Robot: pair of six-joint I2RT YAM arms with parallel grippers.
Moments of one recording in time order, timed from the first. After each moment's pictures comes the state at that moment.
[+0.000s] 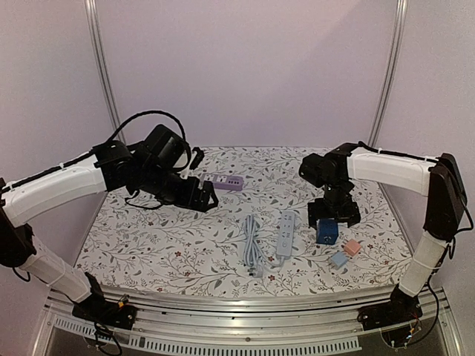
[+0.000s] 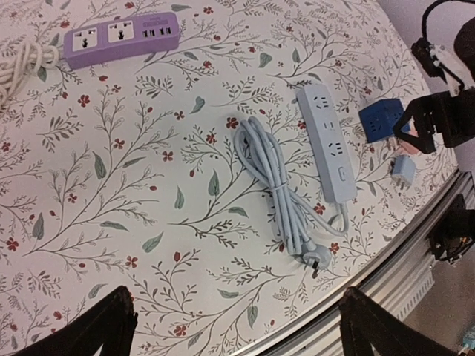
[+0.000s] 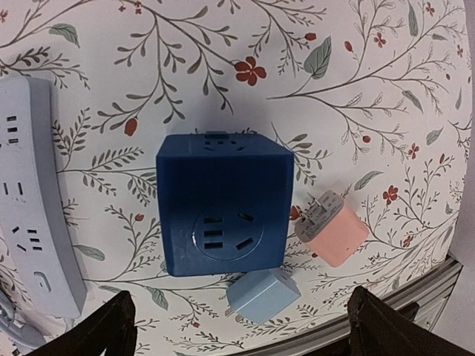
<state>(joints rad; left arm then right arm) -0.87 1.41 1.29 -0.79 -0.03 -0.51 0.68 1.76 1.38 -1.24 0.24 0.82</state>
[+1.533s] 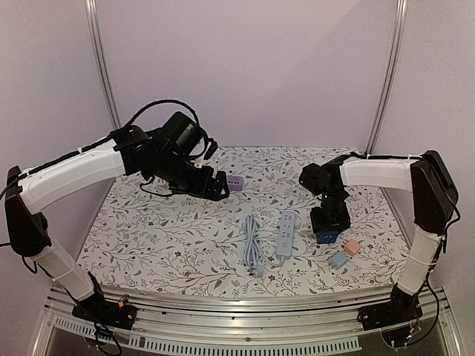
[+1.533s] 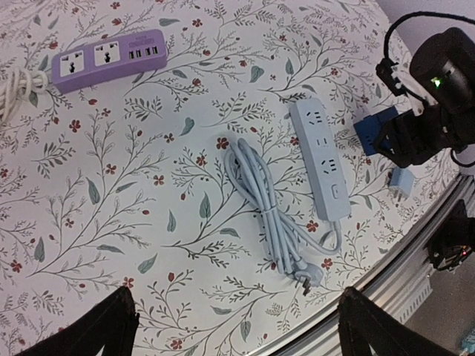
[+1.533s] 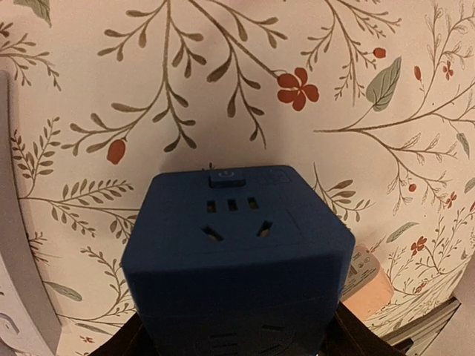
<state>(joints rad) -0.87 1.57 1.50 -0.86 -0.03 -0.48 0.61 1.85 1.30 -1.09 0.19 0.66</state>
